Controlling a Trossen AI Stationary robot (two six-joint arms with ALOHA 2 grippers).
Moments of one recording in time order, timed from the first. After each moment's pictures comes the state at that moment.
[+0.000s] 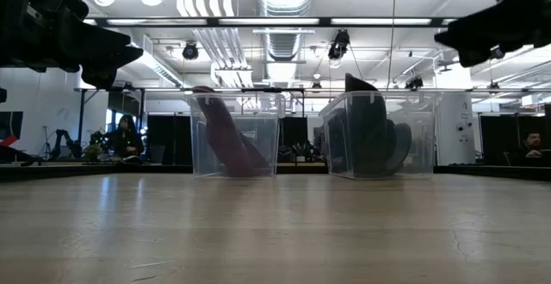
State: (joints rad) left arm 0.01 0.01 0.01 0.03 -0.05 -0.09; right arm 0.11 0.11 0.18 -0.15 0.15 0.03
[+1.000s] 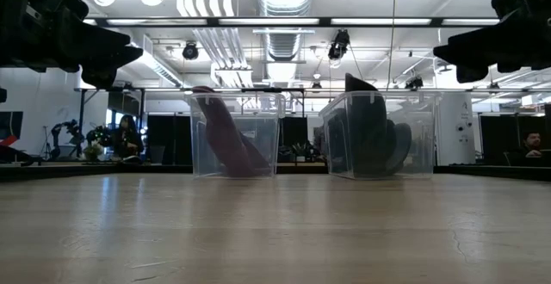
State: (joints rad) left arm 0.01 0.02 0.01 0.03 -0.05 -0.09; right arm 0.12 0.04 0.01 0.03 0.12 -0.01
